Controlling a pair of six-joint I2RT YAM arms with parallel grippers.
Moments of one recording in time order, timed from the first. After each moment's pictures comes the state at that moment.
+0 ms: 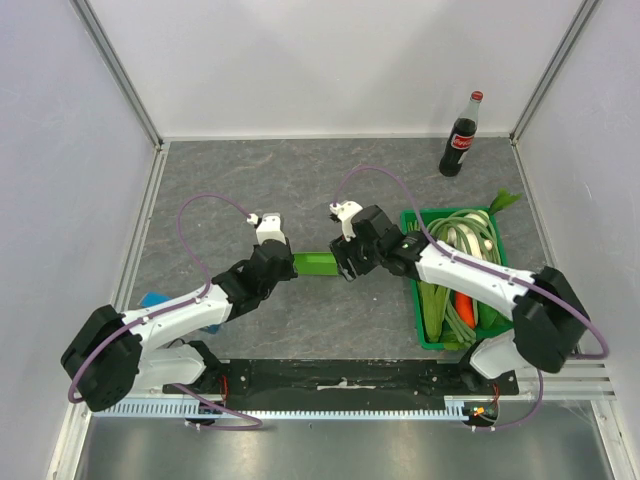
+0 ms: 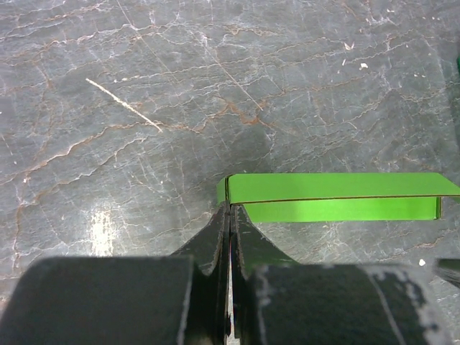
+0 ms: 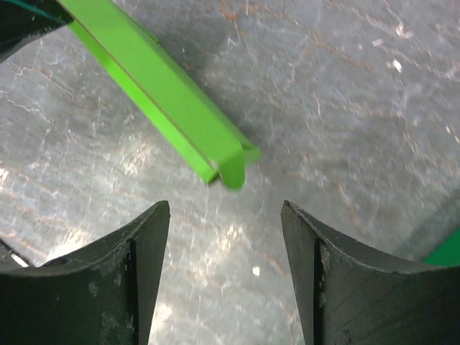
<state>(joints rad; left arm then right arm) -0.78 1.18 0.55 0.03 -0.44 -0.58 0.79 1.50 0.99 -0.31 -0.03 0.11</state>
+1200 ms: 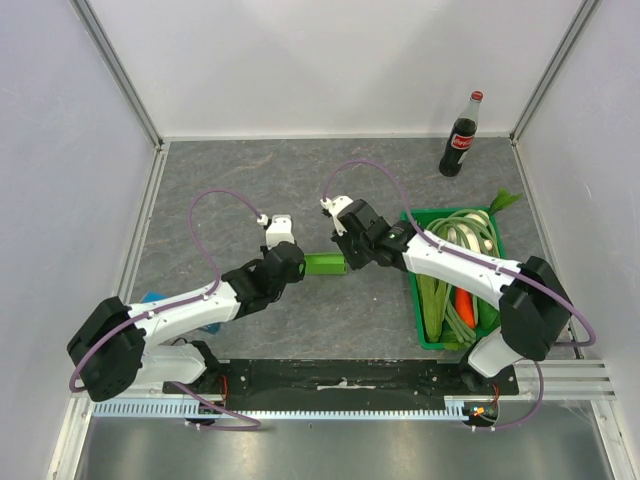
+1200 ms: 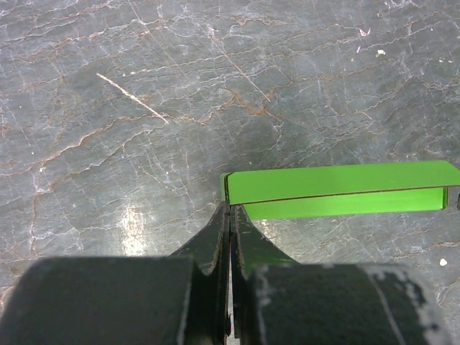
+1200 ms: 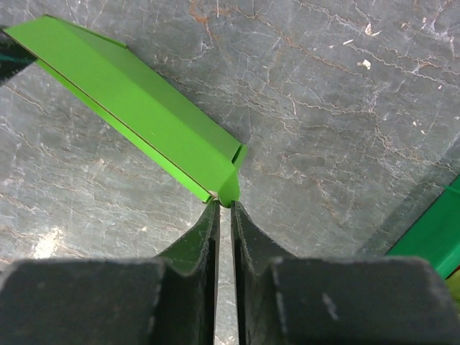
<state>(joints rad) -0.87 1.23 0.63 -0.09 -0.57 -0.60 0.82 1.56 1.13 -0.48 0.10 0.14</state>
